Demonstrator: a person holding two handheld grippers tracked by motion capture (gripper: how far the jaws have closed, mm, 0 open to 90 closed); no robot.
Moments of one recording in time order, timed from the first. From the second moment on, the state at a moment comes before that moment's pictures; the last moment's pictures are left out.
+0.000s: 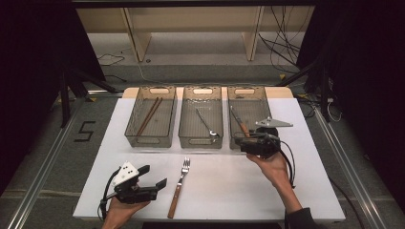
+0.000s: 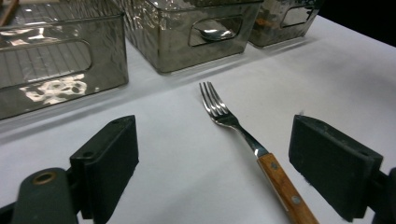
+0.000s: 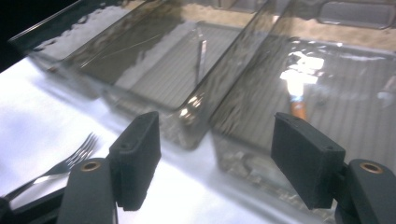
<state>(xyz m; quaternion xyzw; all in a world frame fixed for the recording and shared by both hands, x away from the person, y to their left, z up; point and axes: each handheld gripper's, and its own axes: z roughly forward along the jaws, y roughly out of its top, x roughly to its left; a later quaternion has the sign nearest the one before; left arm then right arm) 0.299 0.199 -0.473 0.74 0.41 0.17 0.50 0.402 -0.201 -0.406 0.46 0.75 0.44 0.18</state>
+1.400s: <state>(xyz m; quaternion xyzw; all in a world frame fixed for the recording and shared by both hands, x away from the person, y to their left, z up) 0.287 0.140 -0.480 0.80 0.44 0.12 0.40 0.318 -0.205 -0.449 0.42 0.75 0.47 0.18</state>
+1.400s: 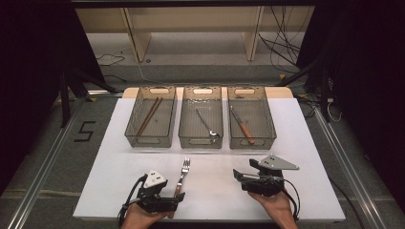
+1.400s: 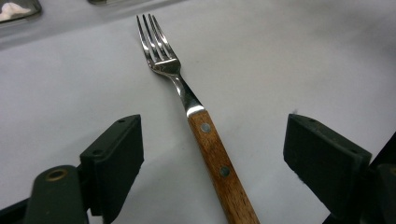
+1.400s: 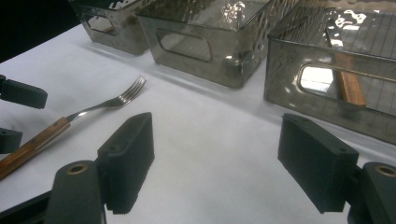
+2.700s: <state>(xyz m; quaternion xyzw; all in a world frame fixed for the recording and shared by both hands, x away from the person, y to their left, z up) 0.294 0.124 -0.494 0.81 0.44 0.14 0.35 0.305 -0.196 -0.453 0.41 0.76 0.47 0.16</state>
